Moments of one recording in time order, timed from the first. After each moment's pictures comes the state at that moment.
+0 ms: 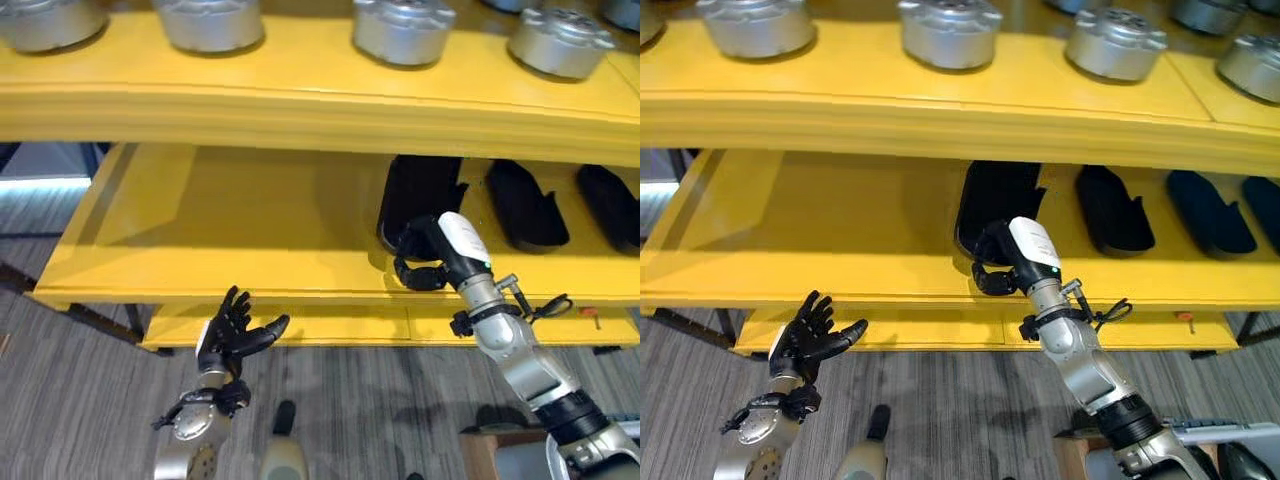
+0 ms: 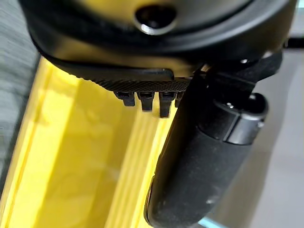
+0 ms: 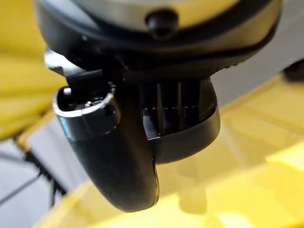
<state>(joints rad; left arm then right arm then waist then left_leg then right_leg) 0.17 0.38 -0.11 0.11 -0.61 -0.11 0.18 -0.37 -0.60 0.41 0.07 -0.35 0.02 -0.17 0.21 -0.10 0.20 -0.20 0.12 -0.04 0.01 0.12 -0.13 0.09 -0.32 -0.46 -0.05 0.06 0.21</state>
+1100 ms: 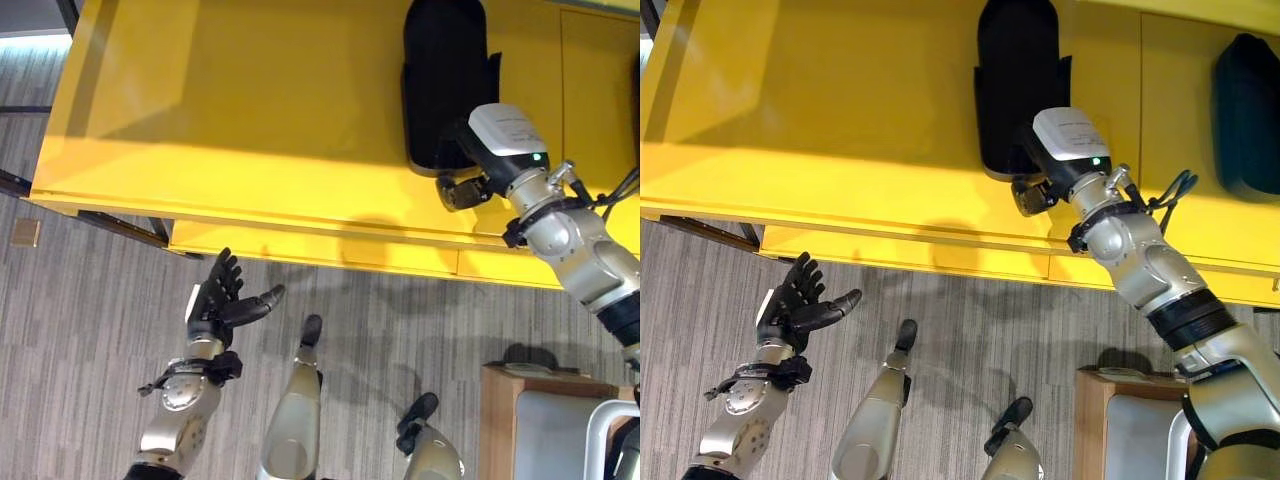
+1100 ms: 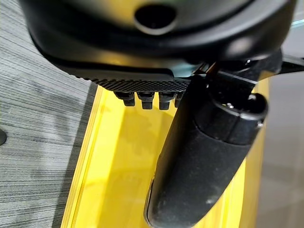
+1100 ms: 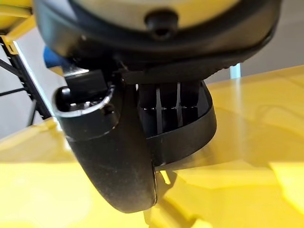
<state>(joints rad) 0.05 0.49 -0.12 0.06 -0.62 -0.13 0.19 -0.86 -0.98 0.58 0.26 -0.33 0.00 -0.14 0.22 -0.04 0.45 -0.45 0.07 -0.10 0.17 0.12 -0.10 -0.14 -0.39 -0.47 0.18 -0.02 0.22</state>
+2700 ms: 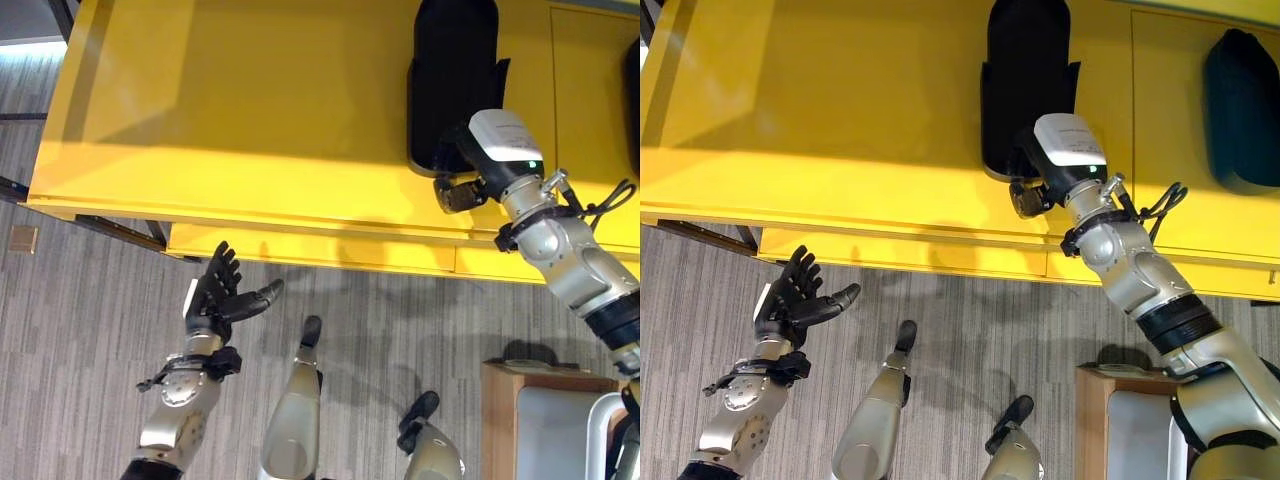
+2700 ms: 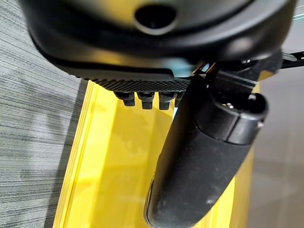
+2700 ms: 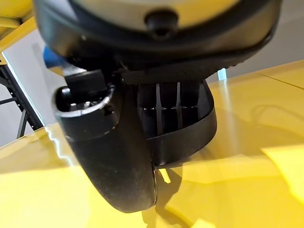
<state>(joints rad) 0.03 0.49 -0.12 0.06 -0.62 -0.14 0.19 -0.85 -0.90 0.57 0.29 -0.33 0.02 -0.19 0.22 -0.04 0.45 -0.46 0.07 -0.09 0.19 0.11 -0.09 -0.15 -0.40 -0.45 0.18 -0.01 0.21</state>
